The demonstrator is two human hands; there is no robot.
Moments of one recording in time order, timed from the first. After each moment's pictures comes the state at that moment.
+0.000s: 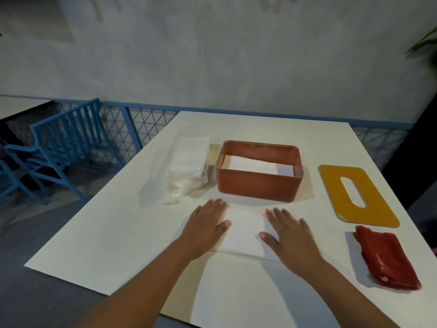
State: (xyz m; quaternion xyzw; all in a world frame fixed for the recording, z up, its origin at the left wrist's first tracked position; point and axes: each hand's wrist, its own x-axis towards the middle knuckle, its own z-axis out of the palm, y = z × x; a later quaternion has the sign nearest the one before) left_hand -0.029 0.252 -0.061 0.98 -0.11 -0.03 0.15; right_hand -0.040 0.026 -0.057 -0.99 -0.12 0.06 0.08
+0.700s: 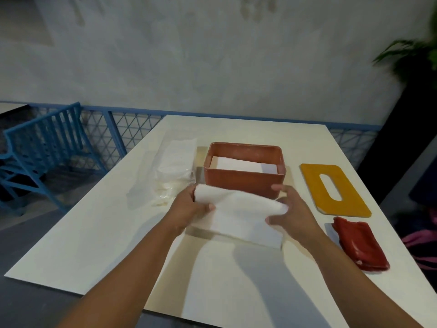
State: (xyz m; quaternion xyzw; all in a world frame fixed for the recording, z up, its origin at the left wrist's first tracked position) left_hand -0.019 0.260 -0.015 0.75 0.03 -0.04 0.65; right_hand -0.039 0.012 -0.003 -0.84 0.02 0.02 0.55
